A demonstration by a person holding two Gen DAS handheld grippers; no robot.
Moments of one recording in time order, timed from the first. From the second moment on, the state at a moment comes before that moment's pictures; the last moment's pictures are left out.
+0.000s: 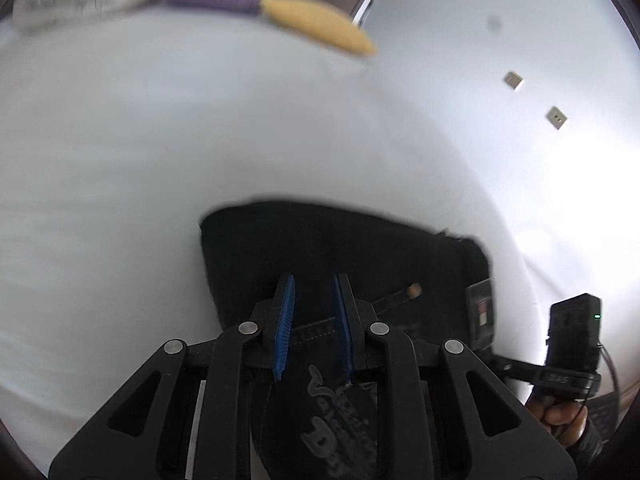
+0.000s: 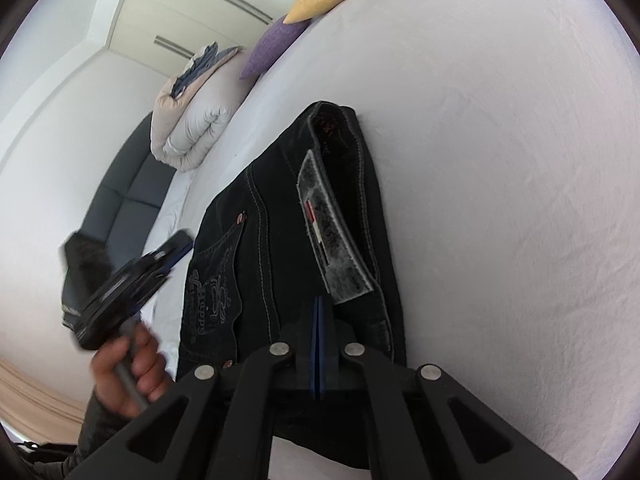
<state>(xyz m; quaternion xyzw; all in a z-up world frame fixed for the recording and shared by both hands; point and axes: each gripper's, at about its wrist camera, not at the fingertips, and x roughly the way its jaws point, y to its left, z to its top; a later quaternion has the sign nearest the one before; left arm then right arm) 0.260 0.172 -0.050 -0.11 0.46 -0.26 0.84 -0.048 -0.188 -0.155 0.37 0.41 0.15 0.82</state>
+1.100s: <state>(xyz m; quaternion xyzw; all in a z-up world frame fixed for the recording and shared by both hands) 0.120 0.210 -0.095 -0.22 0.41 -0.38 0.80 -0.066 -0.178 -0.163 0.34 0.35 0.16 0.86</state>
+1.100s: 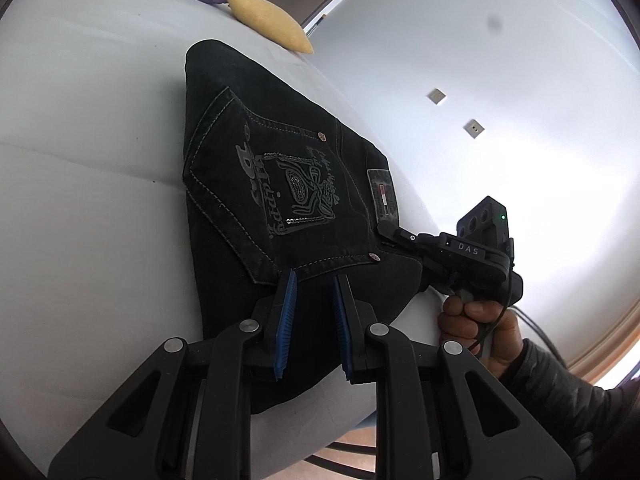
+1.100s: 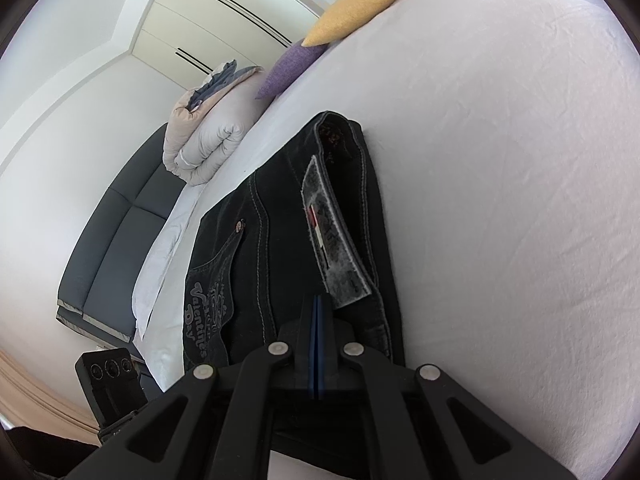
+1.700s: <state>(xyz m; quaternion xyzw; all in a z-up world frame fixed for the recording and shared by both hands) 0.155 0.243 -0.077 -0.31 0.43 -0.40 0.75 -0.094 -0.237 -0.119 0.38 0.34 0.15 0.85</state>
